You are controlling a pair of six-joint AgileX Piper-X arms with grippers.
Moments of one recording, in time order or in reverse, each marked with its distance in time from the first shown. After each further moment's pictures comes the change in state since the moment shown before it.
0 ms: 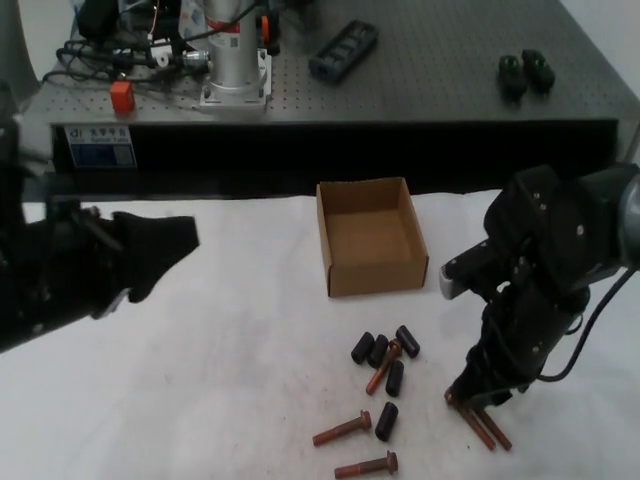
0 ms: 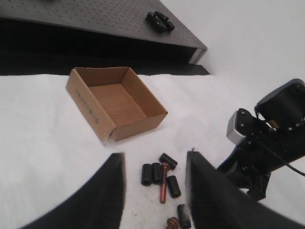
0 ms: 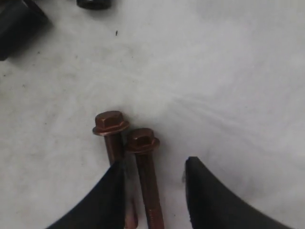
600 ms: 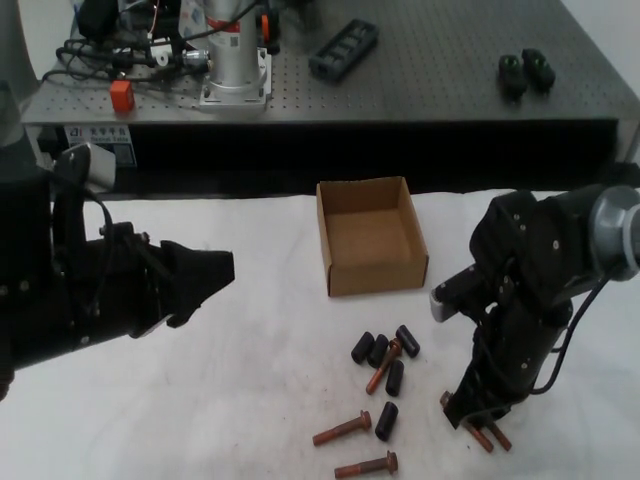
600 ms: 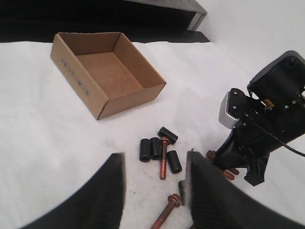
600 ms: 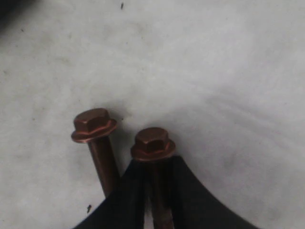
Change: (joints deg) left arm -4.3 6.0 -0.4 0.2 -2.0 2.8; right arm 0.4 3.2 -0.3 0.3 0.0 0.0
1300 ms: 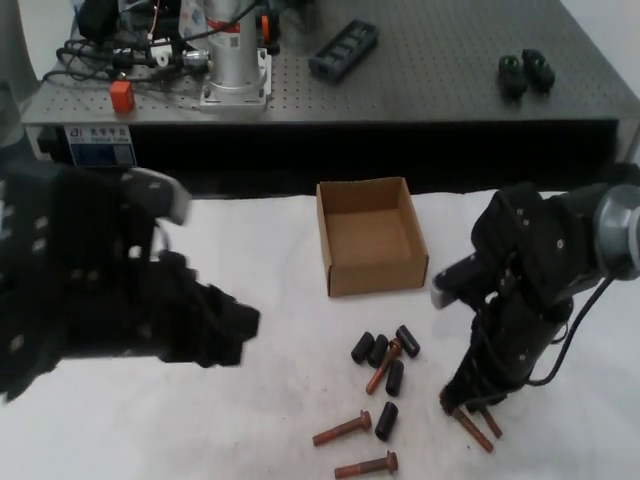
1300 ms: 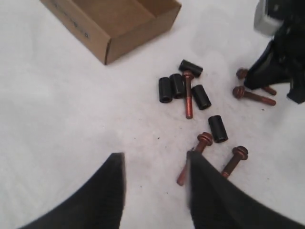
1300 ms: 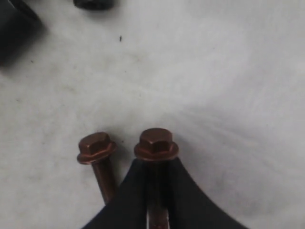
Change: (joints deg) left arm -9.1 9.3 -9.4 17.7 -9.4 18.2; right arm -0.4 -4.0 0.2 -3.6 -2.5 1.8
